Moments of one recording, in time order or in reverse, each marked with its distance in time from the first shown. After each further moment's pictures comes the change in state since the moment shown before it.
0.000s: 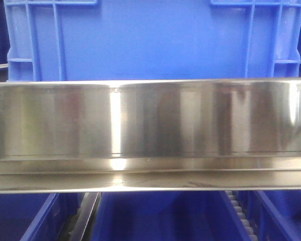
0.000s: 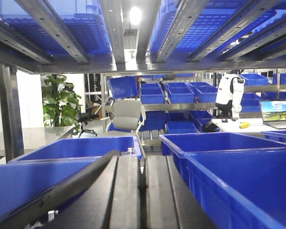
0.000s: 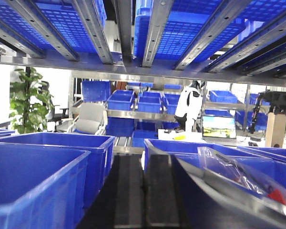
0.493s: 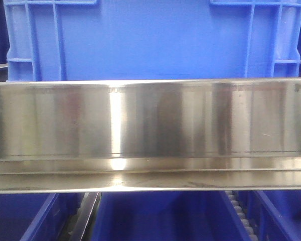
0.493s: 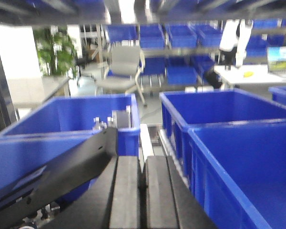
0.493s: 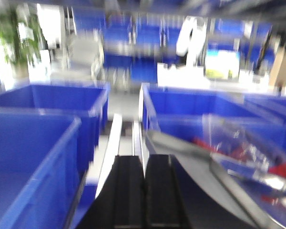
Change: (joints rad) left arm 0.000 0.416 -0.433 0.000 0.280 0.000; right arm 0.000 0.545 -0.484 0.002 0.286 0.000
